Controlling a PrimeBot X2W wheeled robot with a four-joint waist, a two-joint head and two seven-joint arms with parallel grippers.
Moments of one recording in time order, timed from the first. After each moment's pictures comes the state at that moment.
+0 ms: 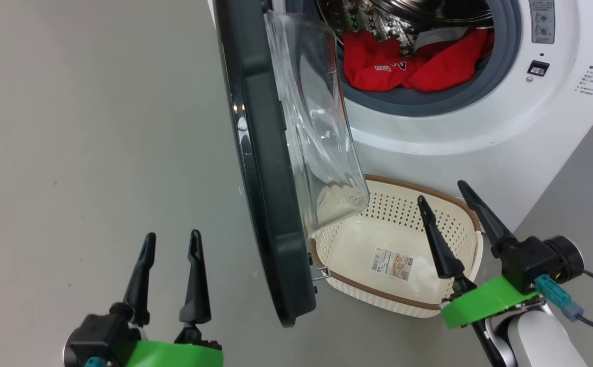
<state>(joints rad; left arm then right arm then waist) -0.08 0.04 -0.20 -0.01 -0.32 0.15 -0.26 -0.19 -0.06 0.10 0.19 0.13 0.12 -0.25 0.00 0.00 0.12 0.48</state>
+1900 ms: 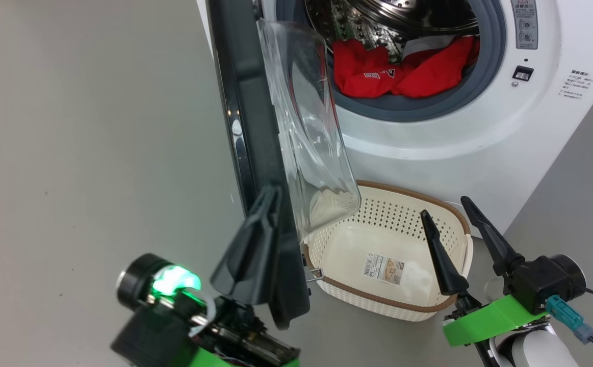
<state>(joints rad) -0.23 0.04 -0.42 -0.30 -0.26 0.06 -0.19 -0.10 -0.05 0.10 0.12 0.18 0.12 -0.26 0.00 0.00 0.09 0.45</state>
